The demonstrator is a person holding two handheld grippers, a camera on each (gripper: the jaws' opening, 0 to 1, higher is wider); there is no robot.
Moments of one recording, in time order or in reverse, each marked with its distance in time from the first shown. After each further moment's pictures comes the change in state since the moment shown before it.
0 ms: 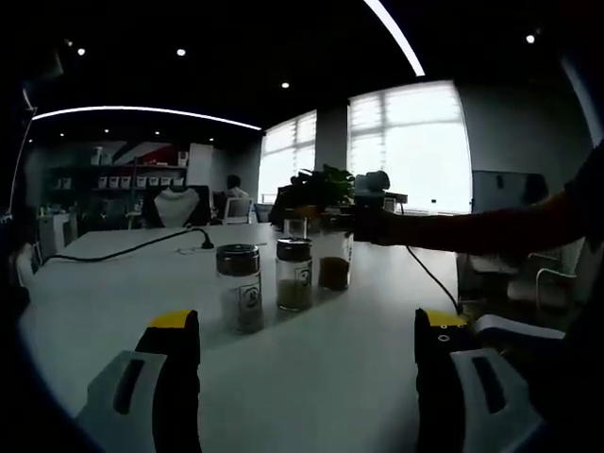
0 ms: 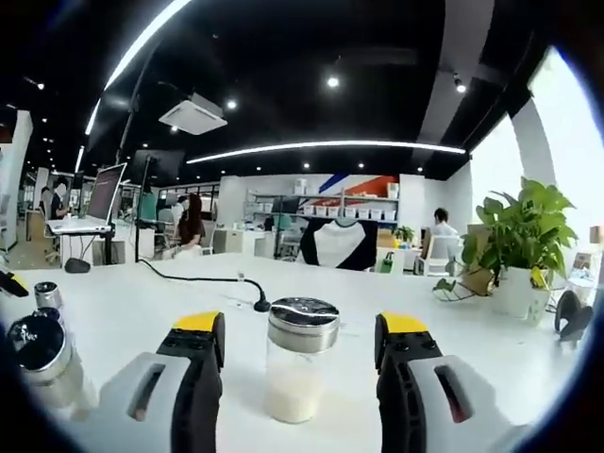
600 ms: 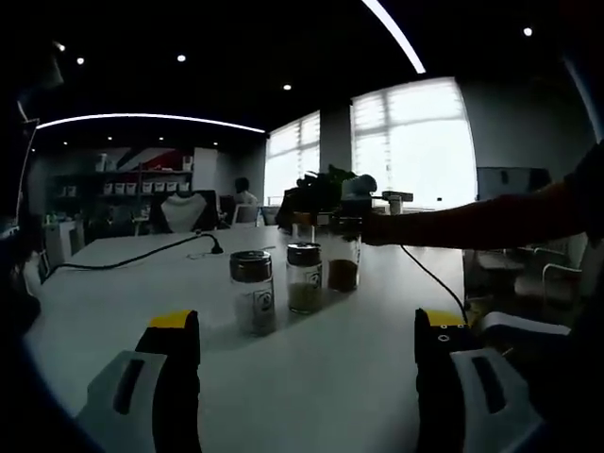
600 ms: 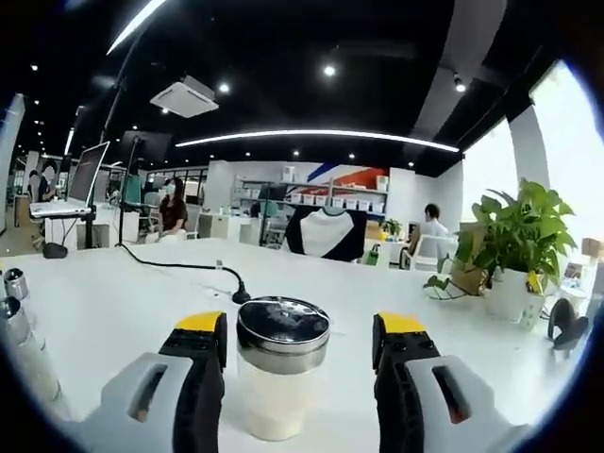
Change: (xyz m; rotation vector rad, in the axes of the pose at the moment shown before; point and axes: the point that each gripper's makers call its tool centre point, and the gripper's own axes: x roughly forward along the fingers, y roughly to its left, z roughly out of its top) left arm -0.009 0.007 0.008 0.030 -0.008 0.035; right arm 0.032 -0.013 -0.014 -0.018 0.057 -0.066
